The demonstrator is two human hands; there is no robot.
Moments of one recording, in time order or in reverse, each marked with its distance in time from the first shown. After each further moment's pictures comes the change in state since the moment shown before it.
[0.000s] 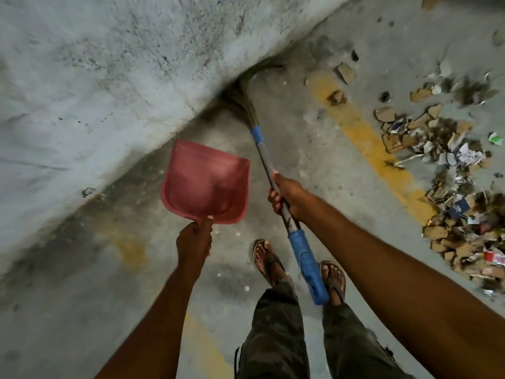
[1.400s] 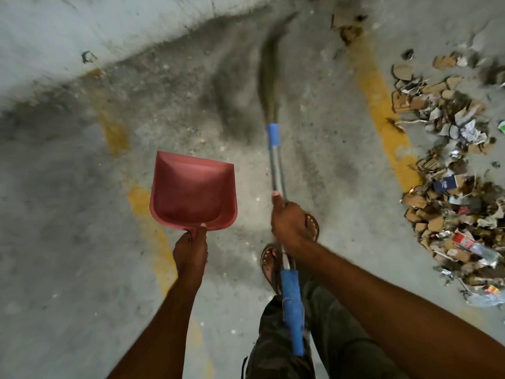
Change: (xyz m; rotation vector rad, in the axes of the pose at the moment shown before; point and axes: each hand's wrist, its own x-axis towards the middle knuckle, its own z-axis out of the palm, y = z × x) left_hand -0.265 -0.339 0.083 -0.192 0.291 -0.195; right_hand -0.071 0.328 -0.230 -0.886 0.267 -0.376
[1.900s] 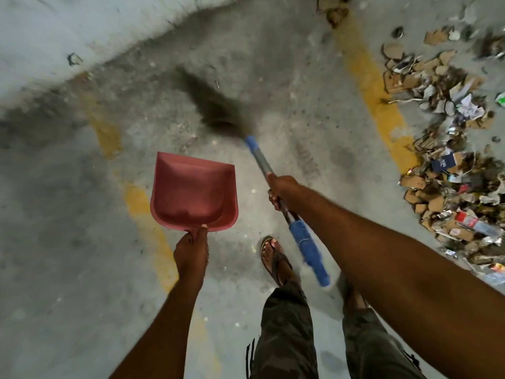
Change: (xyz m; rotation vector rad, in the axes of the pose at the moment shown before) left_hand -0.011 -0.037 0.015 0.058 0.008 0.019; right_hand 0.058 -0.005 -0.016 0.173 -0.263 0.190
